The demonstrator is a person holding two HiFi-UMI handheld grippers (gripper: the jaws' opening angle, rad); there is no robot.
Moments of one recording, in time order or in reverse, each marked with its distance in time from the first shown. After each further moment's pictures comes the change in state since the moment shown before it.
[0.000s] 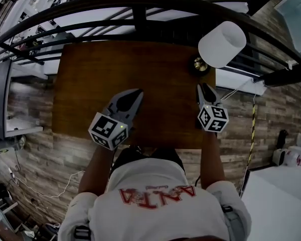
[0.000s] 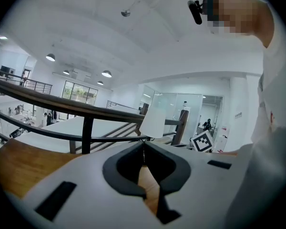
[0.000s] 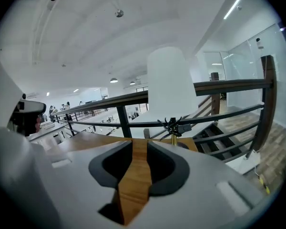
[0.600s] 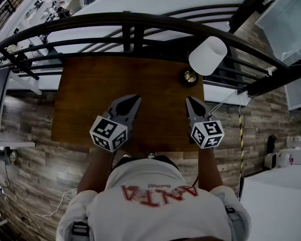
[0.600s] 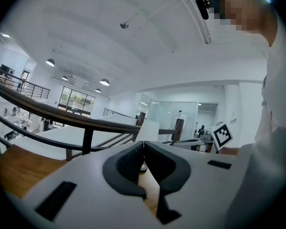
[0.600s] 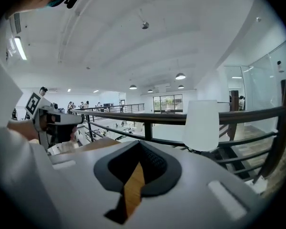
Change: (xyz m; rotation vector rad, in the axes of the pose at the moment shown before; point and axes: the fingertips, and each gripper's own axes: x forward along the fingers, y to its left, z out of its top) left arm -0.063 -0.003 0.032 0.003 -0.103 -0.044; right arm -0.085 0.132 0.063 -0.168 -0.090 0.166
